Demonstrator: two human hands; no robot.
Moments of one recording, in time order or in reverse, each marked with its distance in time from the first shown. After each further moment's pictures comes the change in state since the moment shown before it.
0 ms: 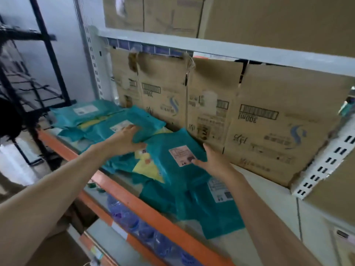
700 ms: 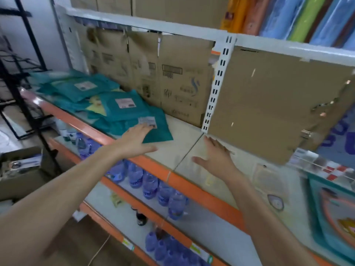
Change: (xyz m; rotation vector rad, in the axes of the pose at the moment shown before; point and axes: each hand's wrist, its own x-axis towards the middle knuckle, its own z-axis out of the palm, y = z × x) left_hand -0.234 0.296 0.123 -0.006 0.008 0.111; right_hand -0.302 0.219 -0.032 -0.072 0.143 -0.065
